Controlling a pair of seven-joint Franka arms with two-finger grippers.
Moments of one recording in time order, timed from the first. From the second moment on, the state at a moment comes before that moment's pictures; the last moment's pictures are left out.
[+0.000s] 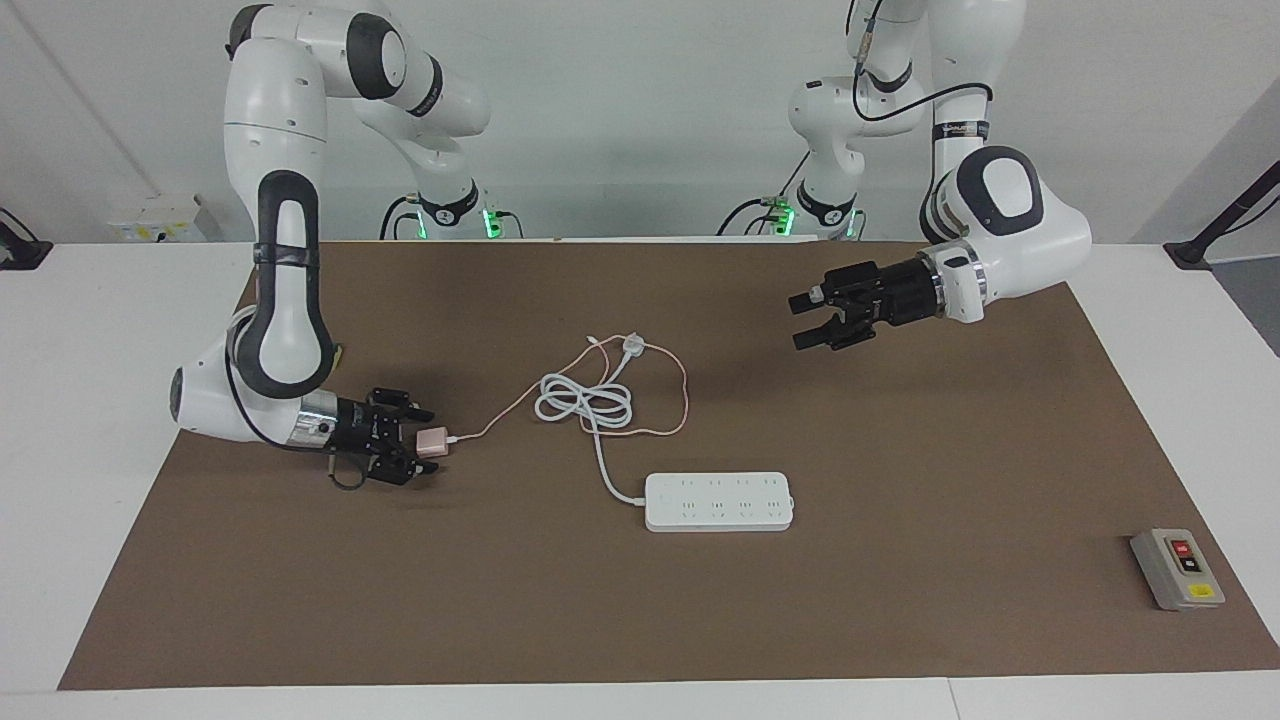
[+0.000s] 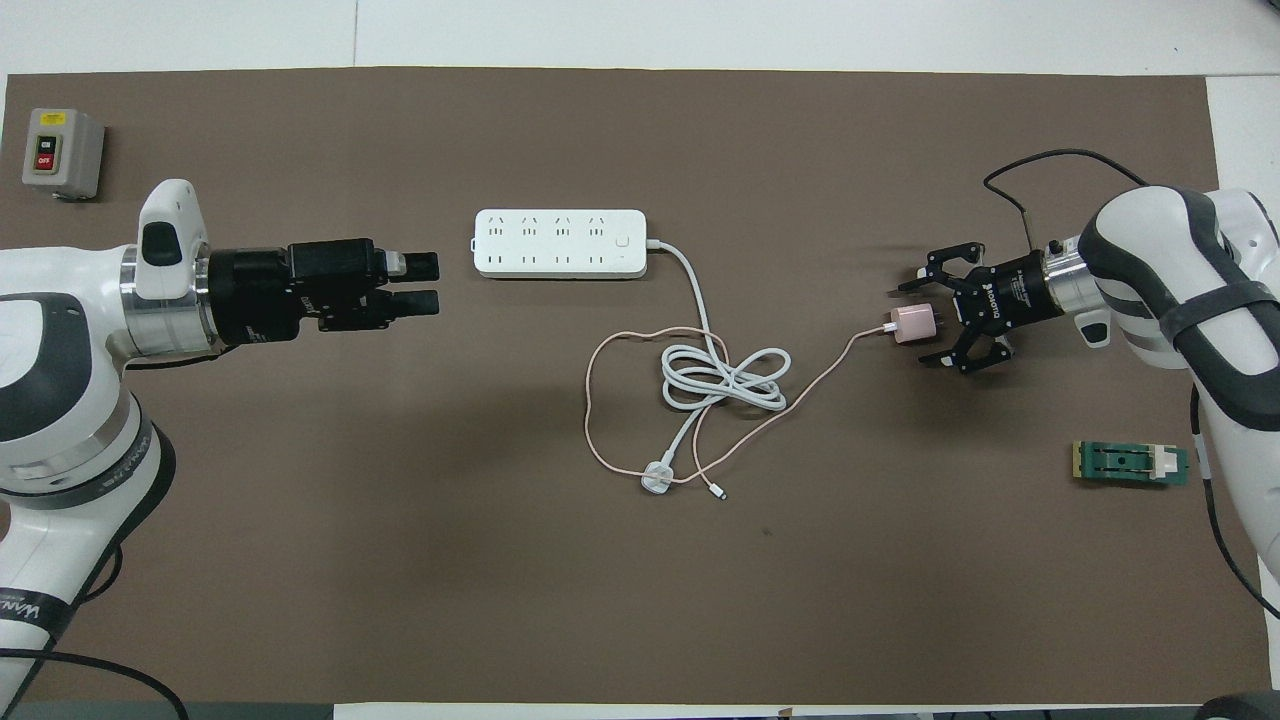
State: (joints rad) left arm -0.05 0.05 -0.06 -2.05 -1.41 1.83 0.42; right arm -0.14 0.56 -0.04 -1.78 0.80 1.86 0.75
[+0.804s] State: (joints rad) left arm -0.11 0.30 -0.07 -2.01 -1.67 1.69 0.66; right arm -0.14 0.55 -0.04 -1.77 0.81 1.88 0.76
